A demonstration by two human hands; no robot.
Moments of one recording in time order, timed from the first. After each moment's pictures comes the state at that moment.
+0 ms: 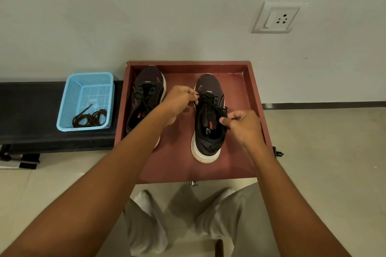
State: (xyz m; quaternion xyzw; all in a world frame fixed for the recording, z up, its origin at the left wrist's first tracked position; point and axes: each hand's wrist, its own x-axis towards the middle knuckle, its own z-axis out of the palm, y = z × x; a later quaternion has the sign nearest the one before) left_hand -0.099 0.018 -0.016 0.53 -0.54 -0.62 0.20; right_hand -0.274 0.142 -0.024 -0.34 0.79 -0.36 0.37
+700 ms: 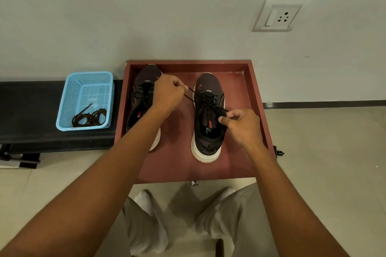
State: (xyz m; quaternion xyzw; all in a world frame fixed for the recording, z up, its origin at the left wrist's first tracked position) left_hand -0.086 0.004 -0.015 0.61 -0.65 -0.37 0.27; right_hand -0.270 0.141 -0.027 -0.36 0.79 -0.35 0.34
